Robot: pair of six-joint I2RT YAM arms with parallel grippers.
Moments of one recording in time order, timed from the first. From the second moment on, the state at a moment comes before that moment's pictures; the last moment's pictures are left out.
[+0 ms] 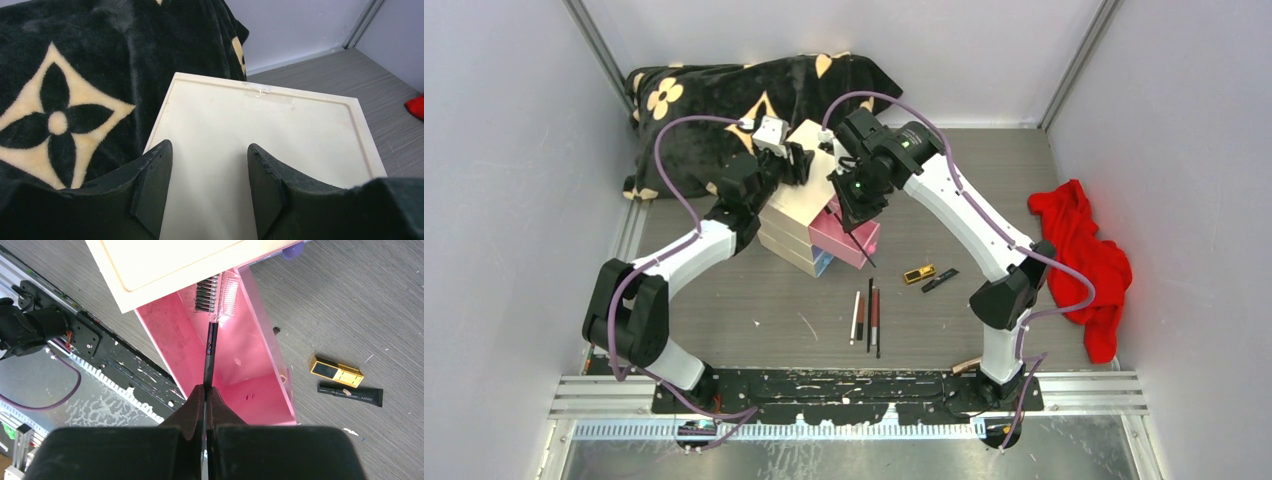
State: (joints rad) left arm -0.41 1.57 0.98 0.55 0.03 -0.06; right arm 0.75 1.86 2.17 -1.38 -0.17 0.24
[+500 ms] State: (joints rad) left arm -0.41 1.55 0.97 0.55 0.04 -0.06; right arm 0.75 1.89 2.19 -1.39 -0.18 0.25
